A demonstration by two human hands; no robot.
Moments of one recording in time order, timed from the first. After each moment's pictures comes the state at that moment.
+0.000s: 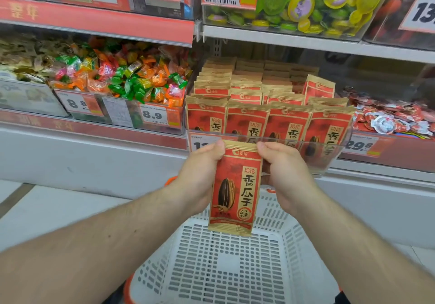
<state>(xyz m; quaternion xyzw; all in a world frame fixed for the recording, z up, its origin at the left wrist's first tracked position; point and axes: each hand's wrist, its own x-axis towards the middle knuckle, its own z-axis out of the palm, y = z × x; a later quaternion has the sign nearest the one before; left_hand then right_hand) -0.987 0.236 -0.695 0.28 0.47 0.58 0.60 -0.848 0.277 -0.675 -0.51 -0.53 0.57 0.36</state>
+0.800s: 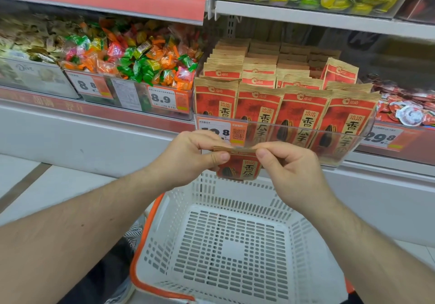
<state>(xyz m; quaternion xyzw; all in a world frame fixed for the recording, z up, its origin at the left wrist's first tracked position) -1.034 0.224 -0.705 0.58 0.51 0.49 0.39 -0.829 0.272 -0.704 -0.38 -0.76 0.34 0.40</state>
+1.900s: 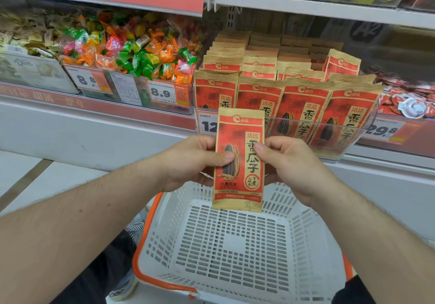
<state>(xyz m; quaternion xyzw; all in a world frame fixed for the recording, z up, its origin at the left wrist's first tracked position) -1.029 0.220 -0.702 0.45 0.58 0.36 0.57 -0.834 0.276 -0.691 -0.45 -0.63 0.58 0.26</state>
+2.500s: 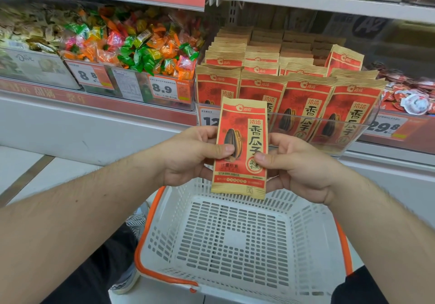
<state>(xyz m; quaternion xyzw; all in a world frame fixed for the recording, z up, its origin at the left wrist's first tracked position) -1.028 0.217 -0.694 0.40 0.50 0.43 0.64 -0.824 0.277 -0.681 -0.37 -0.56 0.72 0.16</state>
